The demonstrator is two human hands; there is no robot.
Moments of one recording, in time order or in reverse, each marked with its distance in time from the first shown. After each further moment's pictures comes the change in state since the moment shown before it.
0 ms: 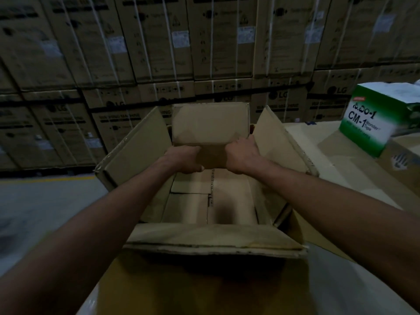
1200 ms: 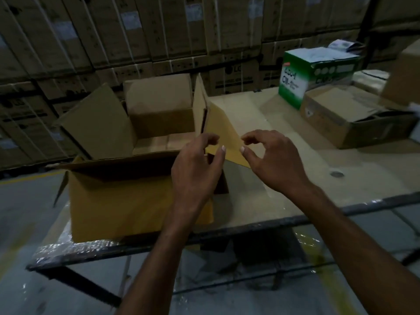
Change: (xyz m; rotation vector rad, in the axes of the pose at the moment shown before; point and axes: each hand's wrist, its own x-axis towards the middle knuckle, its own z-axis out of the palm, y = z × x) left_hand -0.317 0.301 -0.019 -0.828 0.736 0.082; right_hand -0.415 0.132 -0.008 0.763 0.549 0.214
